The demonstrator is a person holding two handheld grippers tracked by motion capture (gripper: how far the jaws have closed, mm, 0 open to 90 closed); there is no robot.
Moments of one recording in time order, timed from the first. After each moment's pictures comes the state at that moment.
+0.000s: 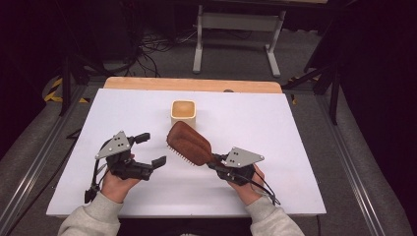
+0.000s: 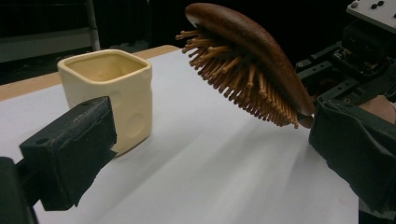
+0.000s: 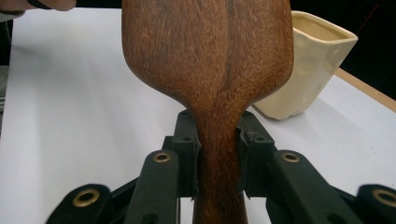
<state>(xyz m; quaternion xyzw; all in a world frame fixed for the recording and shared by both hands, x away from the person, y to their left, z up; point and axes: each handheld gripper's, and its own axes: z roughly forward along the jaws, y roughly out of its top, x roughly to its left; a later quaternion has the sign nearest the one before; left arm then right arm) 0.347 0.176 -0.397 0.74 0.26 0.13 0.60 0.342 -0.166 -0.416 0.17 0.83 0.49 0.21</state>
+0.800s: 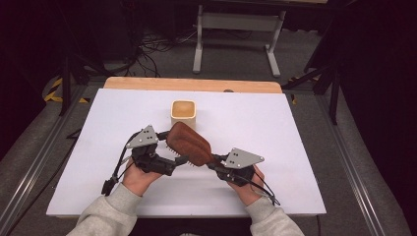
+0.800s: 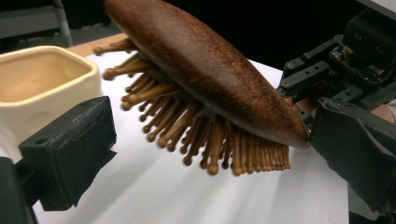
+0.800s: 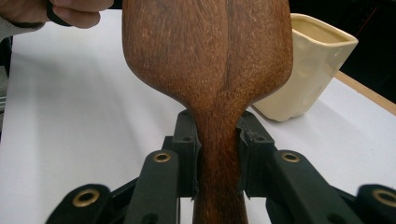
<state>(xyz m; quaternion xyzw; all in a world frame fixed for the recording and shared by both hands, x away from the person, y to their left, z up) 0.368 0.121 -0.392 0.77 0.24 0.09 0.58 0.340 -0.166 -0.417 0.17 0.83 0.49 0.22</state>
